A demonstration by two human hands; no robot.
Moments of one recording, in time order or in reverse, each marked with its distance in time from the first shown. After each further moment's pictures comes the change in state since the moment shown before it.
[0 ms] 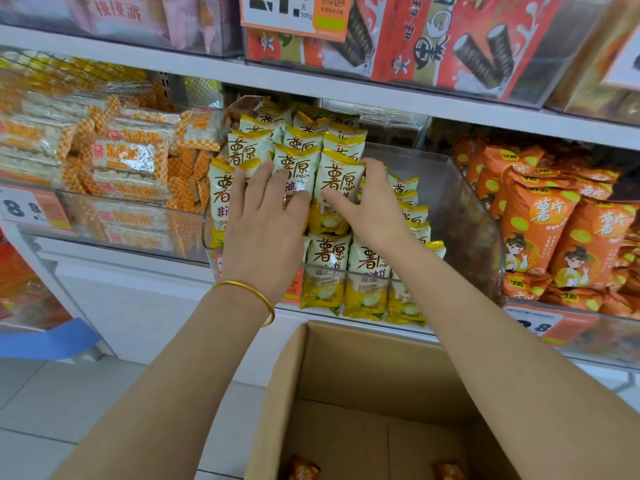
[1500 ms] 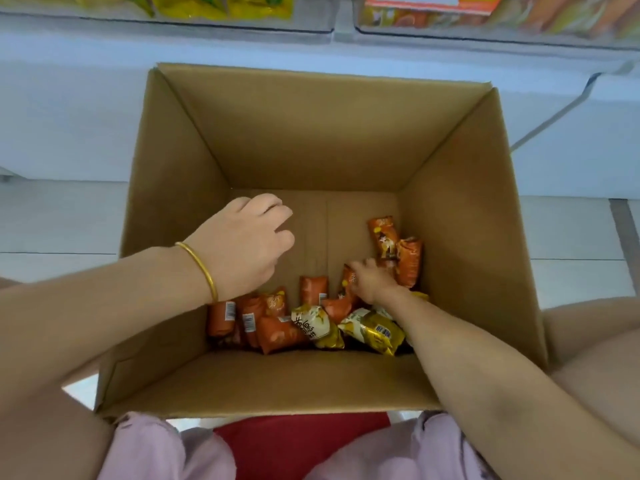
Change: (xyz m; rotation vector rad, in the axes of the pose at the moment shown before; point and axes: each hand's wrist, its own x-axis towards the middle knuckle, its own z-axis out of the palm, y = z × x) left_hand -0.215 0.129 0.039 -0.120 -0.865 0.712; right_hand -0.376 0.315 0.003 -0.558 -1.035 0.723
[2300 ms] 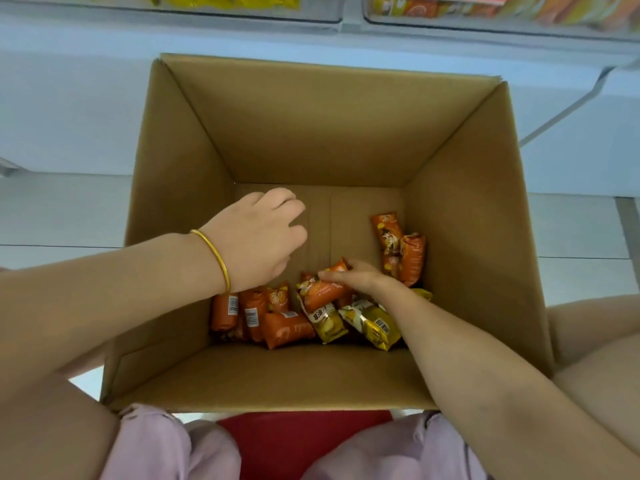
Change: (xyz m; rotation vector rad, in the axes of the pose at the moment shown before) left_hand 0.008 0.001 -0.002 0.020 -0.071 0.021; right_hand -0.018 -0.029 -0.014 0.730 -0.194 0.137
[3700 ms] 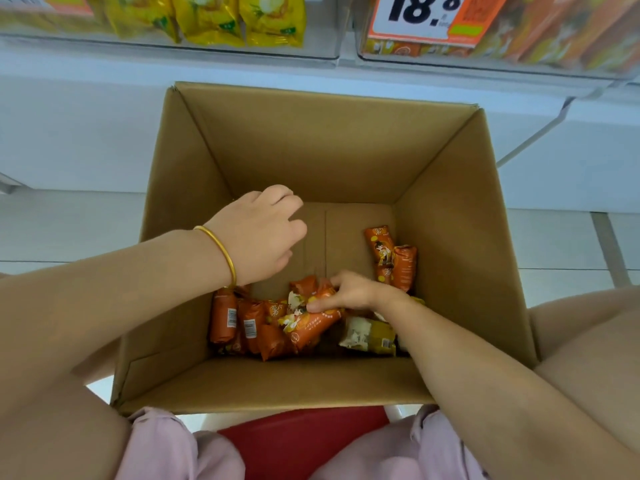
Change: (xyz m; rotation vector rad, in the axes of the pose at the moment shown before) left_hand 0.004 -0.002 -0.020 0.003 -0.031 -0.063; right_hand -0.038 -0.018 -0.003 -0.258 -0.202 -0.194
